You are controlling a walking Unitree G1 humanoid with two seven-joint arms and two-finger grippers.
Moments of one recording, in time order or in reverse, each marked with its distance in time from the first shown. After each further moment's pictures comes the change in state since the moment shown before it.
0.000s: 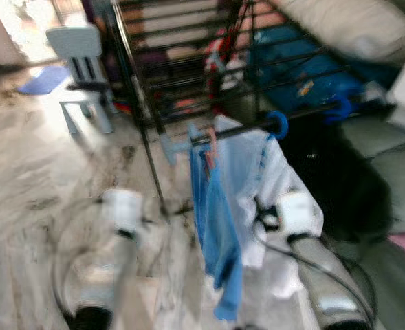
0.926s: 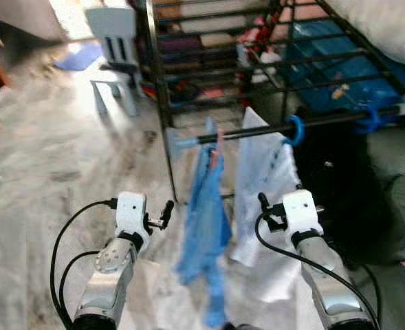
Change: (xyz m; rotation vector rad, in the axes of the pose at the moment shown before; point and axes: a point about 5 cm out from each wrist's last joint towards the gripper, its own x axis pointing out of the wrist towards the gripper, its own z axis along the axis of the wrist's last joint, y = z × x) left arm -0.008 -0.002 0.002 -0.001 -0.001 -0.003; right arm -0.001 -0.003 0.002 -0.078 -0.014 -0.014
